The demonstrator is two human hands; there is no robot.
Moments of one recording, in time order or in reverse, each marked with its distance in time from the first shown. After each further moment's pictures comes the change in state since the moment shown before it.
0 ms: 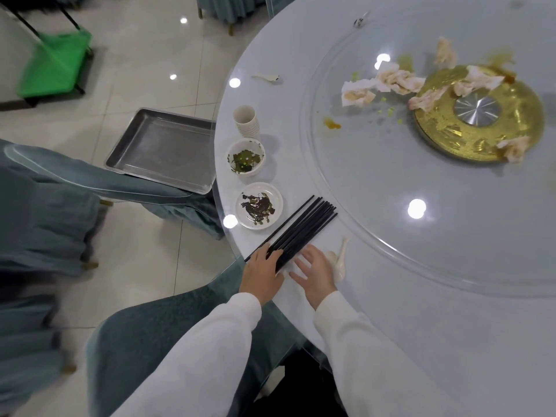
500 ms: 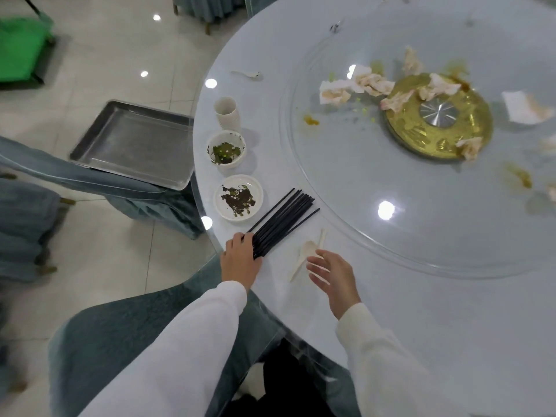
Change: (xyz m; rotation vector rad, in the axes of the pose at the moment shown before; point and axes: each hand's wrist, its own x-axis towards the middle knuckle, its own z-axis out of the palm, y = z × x) left_hand 0.010 -0.004 0.008 0.025 0.178 -0.077; right_hand -0.024 -0.019 -0.087 -0.090 0.060 -0.148
